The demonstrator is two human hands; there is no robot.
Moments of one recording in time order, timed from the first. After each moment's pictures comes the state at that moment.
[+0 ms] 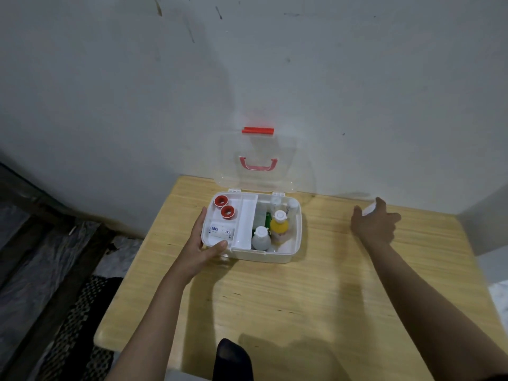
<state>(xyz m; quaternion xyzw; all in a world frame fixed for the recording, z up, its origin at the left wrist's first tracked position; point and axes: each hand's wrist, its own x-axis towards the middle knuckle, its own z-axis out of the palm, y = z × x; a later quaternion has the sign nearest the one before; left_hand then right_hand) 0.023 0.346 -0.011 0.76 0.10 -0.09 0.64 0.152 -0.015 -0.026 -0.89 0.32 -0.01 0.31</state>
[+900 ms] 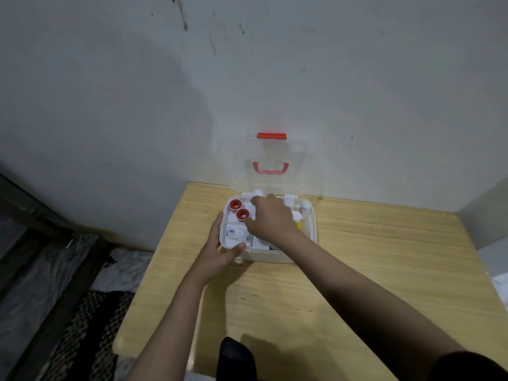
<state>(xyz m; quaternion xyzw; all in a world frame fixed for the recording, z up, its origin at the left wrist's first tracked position) 0.022 0.348 -0.008 0.79 0.08 -0.08 0.60 0.095 0.205 0.060 -0.97 -0.12 0.07 0.20</state>
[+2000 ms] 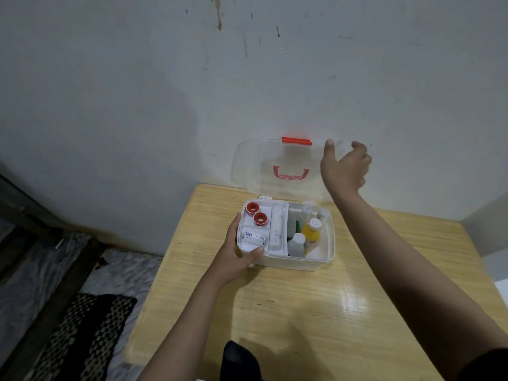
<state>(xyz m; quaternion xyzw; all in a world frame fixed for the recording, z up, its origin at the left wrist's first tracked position) 0.024 0.360 -0.011 0.76 0.04 -0.10 0.64 0.170 0.157 0.107 -0.85 0.21 -0.19 0.44</state>
